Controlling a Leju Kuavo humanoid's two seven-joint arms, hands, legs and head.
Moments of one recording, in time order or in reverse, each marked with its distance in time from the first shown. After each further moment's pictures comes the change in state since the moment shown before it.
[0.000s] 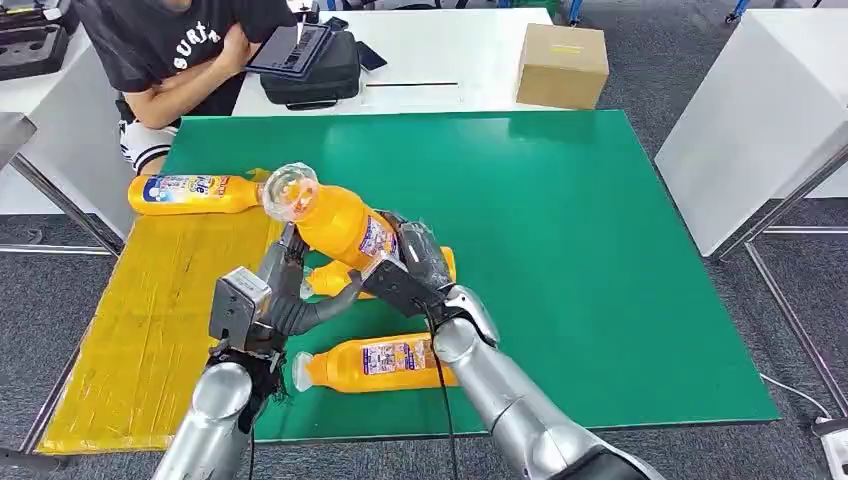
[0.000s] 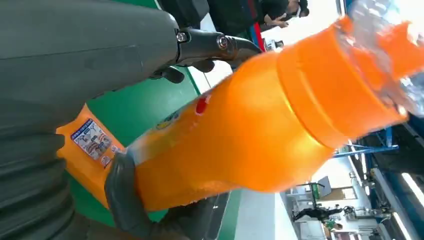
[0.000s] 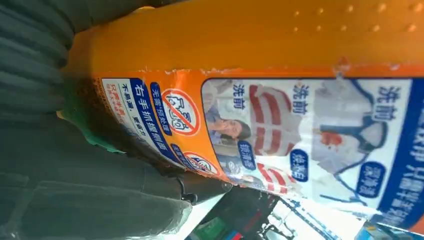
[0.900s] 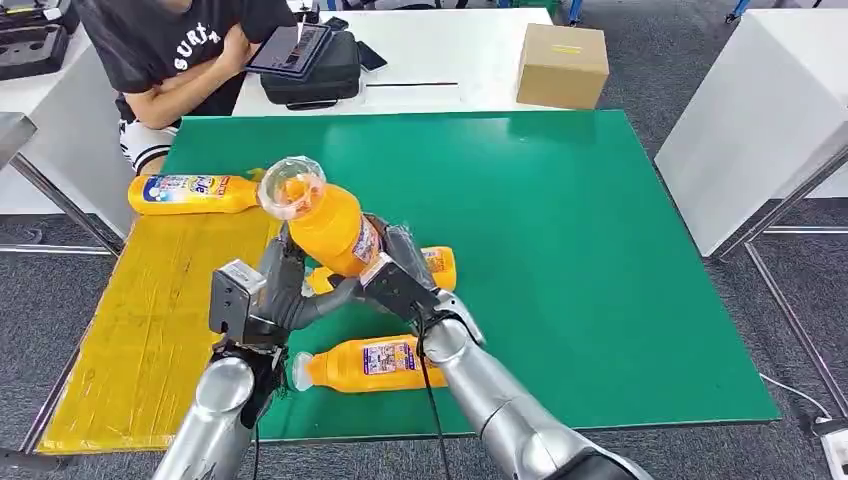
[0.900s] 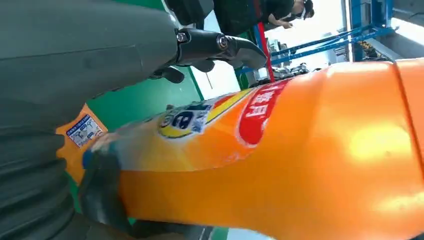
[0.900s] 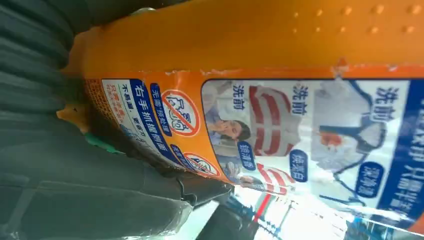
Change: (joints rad) left arm -0.019 -0.005 0.000 0.037 0.051 0.012 -0.009; right arm 0.001 0.034 0.009 0.014 -0.121 0.121 -0.102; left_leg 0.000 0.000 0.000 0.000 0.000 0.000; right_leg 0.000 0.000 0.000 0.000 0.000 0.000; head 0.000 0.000
